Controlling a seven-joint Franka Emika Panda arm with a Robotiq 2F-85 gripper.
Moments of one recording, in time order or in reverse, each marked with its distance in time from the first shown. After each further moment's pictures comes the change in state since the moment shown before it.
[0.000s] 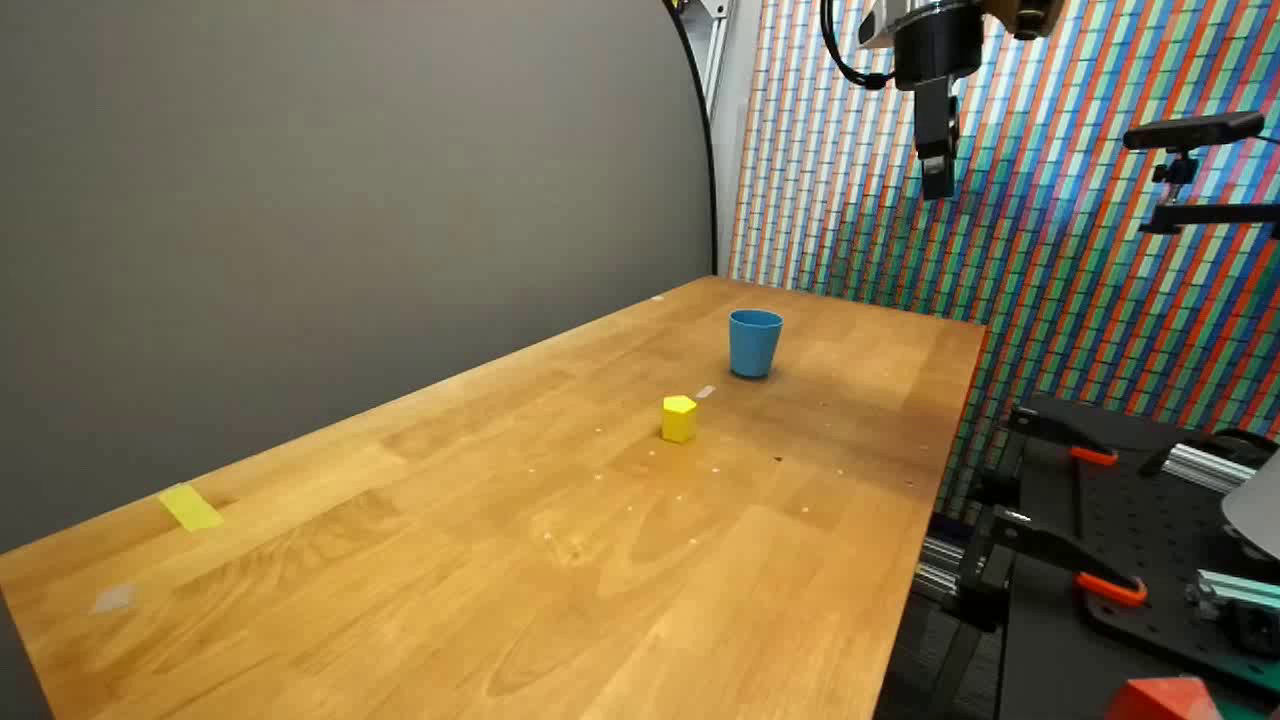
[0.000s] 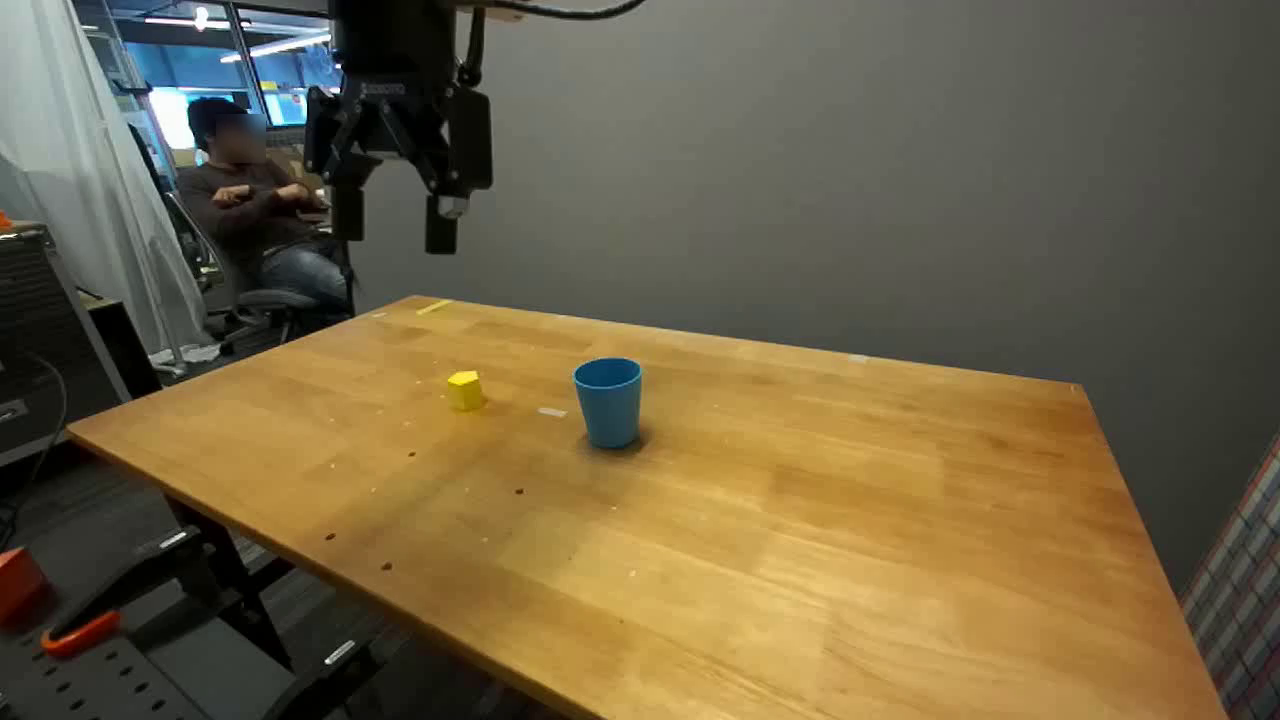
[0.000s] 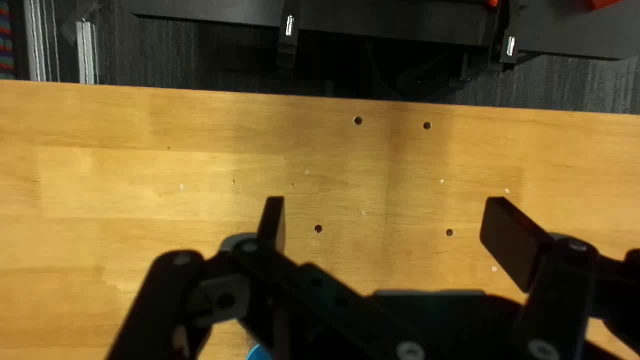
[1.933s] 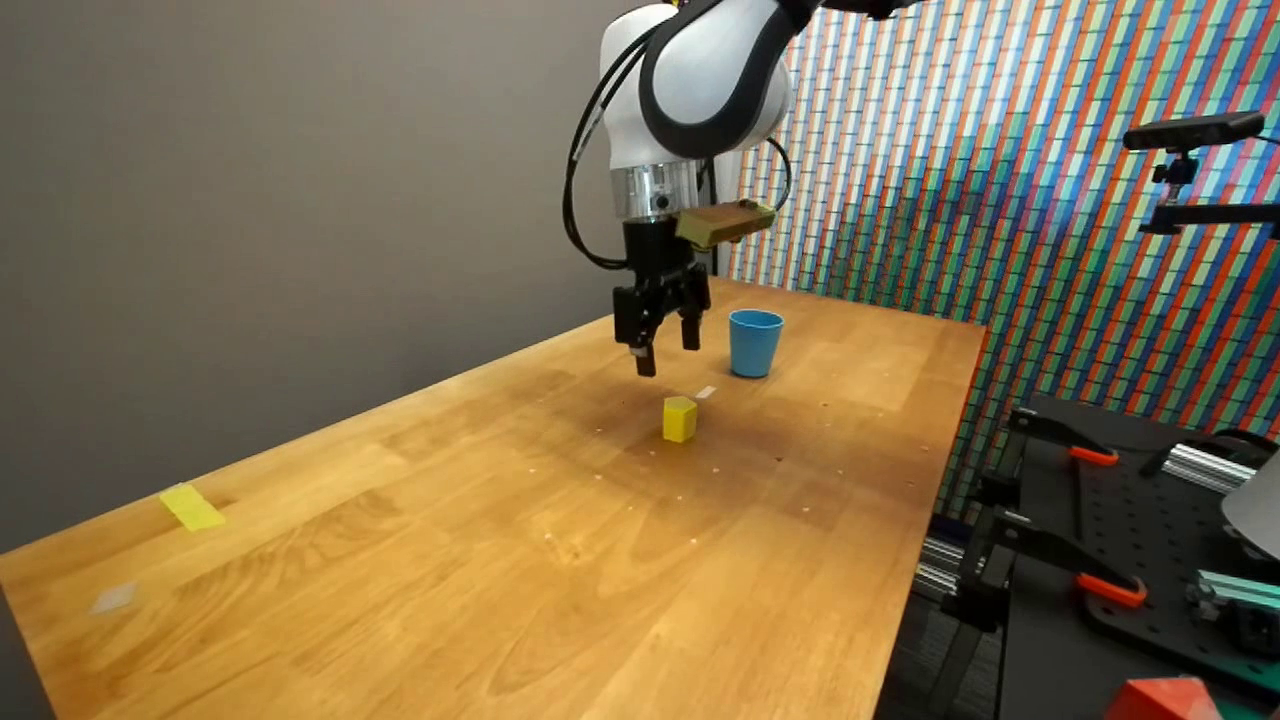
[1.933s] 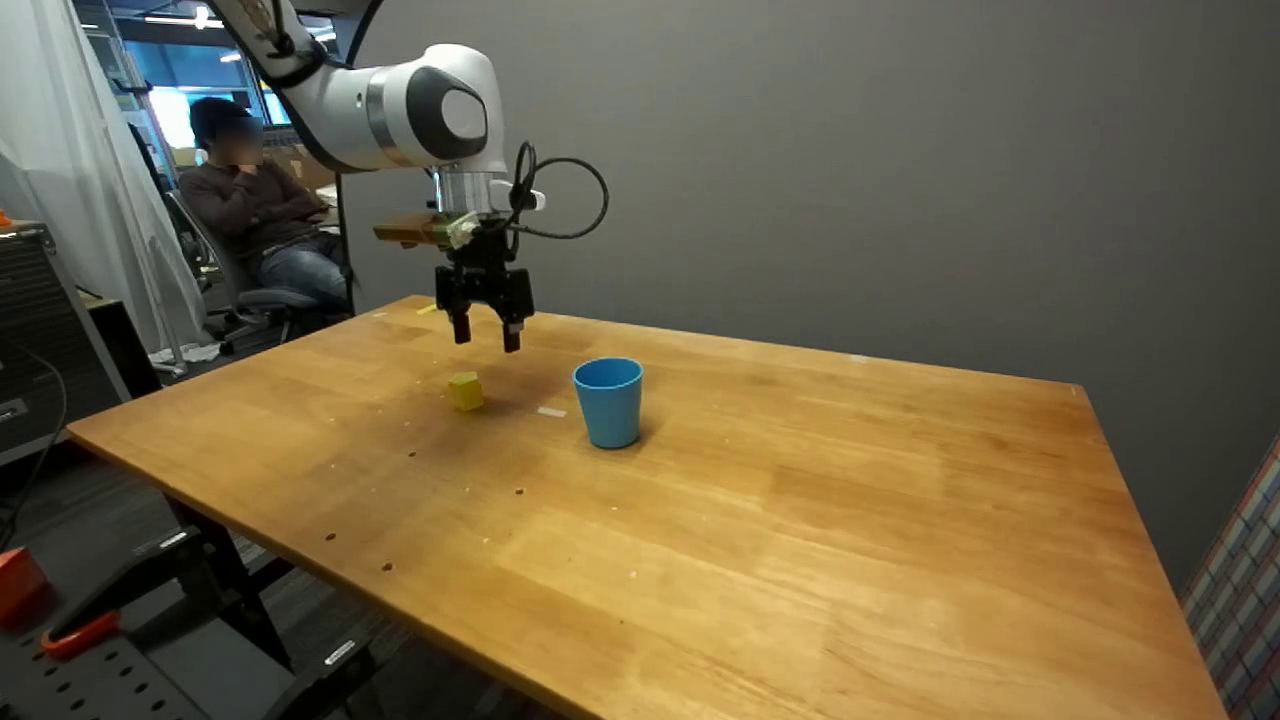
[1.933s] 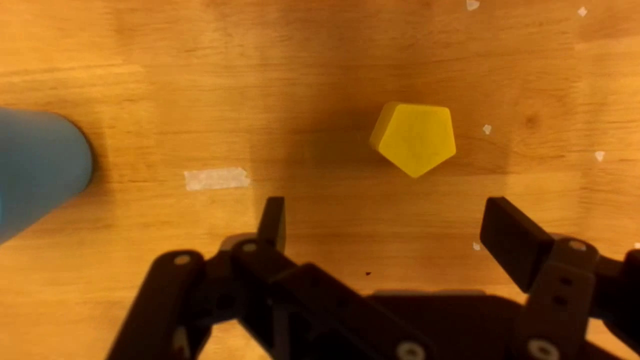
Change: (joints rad) arm 0.192 0.838 0.160 0.534 -0.013 0.420 0.457
